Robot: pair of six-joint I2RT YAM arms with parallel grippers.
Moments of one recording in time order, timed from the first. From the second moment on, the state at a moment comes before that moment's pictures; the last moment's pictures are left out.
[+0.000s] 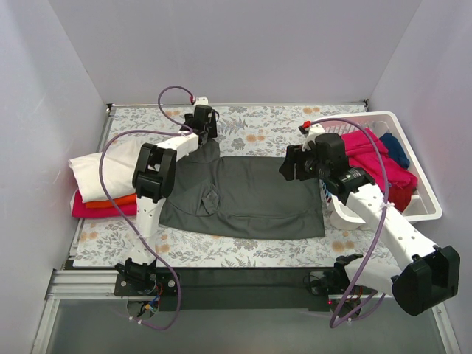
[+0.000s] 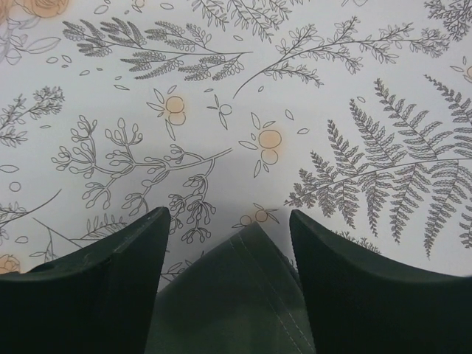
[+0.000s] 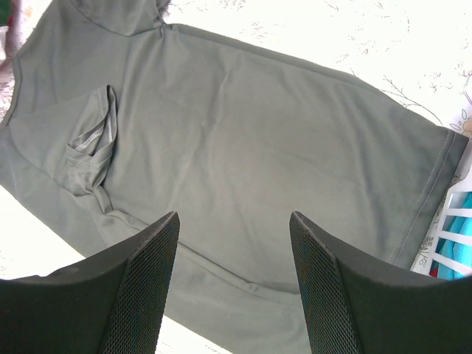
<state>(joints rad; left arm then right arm) -0.33 2.38 1.78 -0.02 -0.36 -0.25 0.44 1.14 0.96 -0.40 -0.14 0.23</state>
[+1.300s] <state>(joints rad) -0.24 2.08 1.41 0.12 -0.37 -0.22 0.42 1.55 1.10 -0.40 0.03 0.20</state>
